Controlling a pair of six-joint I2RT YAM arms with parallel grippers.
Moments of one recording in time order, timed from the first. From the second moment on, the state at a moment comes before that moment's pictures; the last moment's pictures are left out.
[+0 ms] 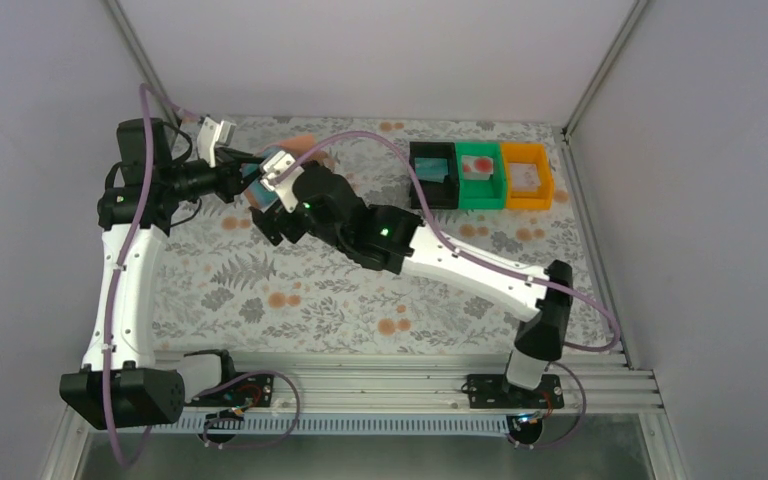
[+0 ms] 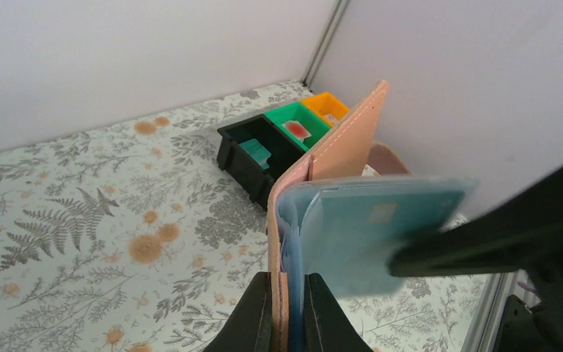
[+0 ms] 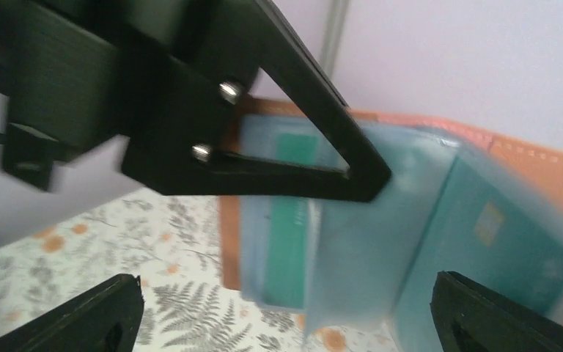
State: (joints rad) left arm 0.09 1.18 1.35 -0.73 0.95 0.11; right arm 1.18 1.73 1.79 -0.38 0.27 0.00
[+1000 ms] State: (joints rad) left arm 0.12 1.19 1.33 -0.71 0.98 0.09; right arm 1.04 1.89 1.93 -0.42 0.08 -0.04
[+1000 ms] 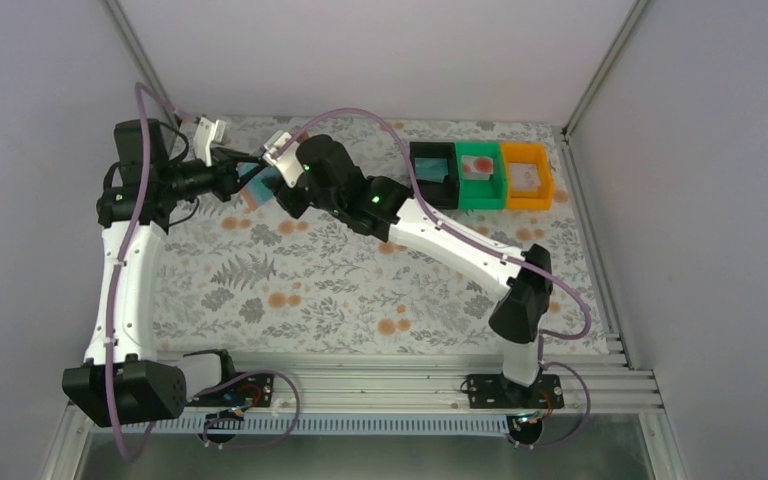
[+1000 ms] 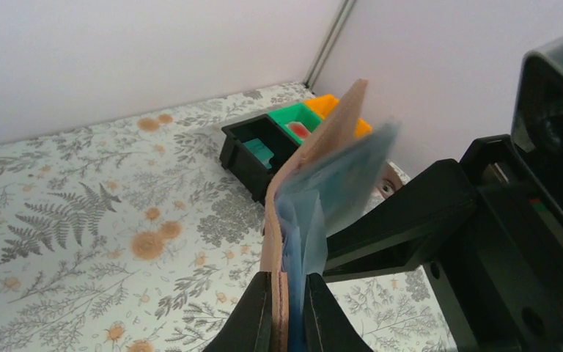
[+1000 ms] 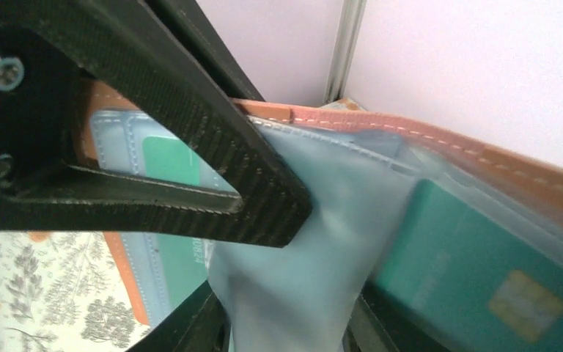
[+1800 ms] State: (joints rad) left arm 0.12 1.18 1.29 -0.73 1.24 0.16; right arm 0.86 1.68 1.73 -0.34 -0.34 0.04
